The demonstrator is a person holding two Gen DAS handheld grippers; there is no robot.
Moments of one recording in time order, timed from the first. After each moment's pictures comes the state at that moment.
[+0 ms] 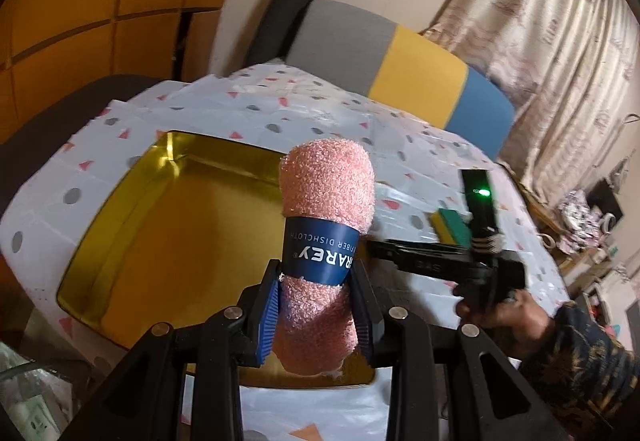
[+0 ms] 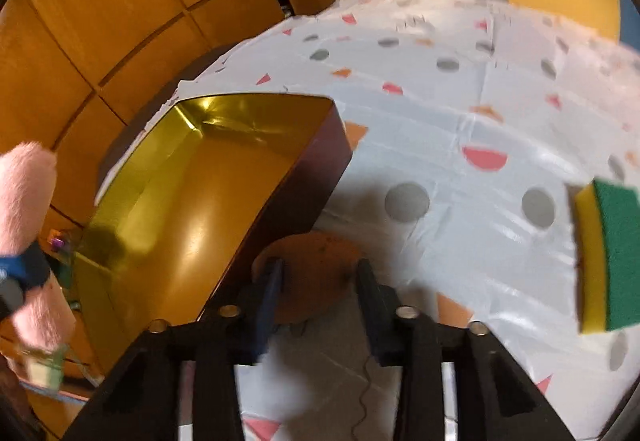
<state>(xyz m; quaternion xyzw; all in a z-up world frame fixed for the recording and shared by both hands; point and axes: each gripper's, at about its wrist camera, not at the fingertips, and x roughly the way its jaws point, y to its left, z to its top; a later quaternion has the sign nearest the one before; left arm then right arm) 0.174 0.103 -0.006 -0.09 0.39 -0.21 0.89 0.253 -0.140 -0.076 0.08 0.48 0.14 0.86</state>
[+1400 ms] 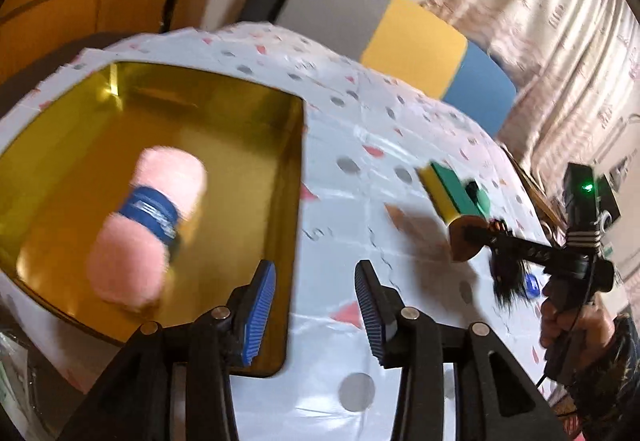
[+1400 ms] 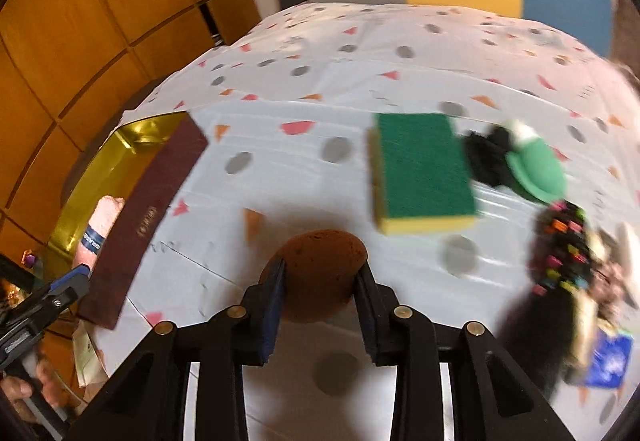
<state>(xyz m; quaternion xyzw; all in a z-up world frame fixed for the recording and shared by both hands) 0.160 0.025 -0.075 -0.11 0.44 -0.23 0.86 0.156 -0.272 -0.060 0.11 0.47 0.03 0.88</state>
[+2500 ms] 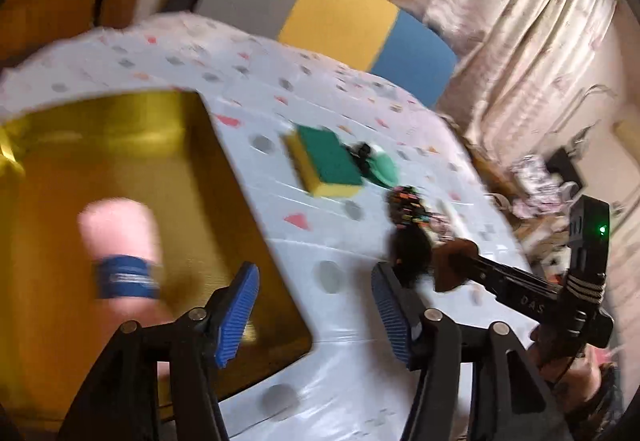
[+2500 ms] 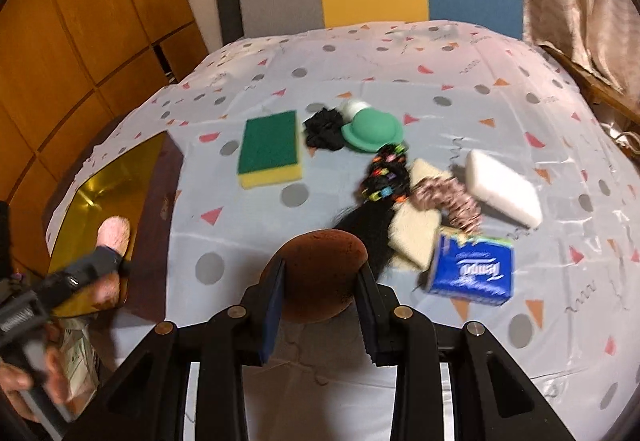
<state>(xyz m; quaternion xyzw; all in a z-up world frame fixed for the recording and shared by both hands) 0.108 -0.099 -0.039 -0.09 0.43 -0.30 0.85 0.037 -0.354 -0.036 0.12 0.43 -0.05 0.89</state>
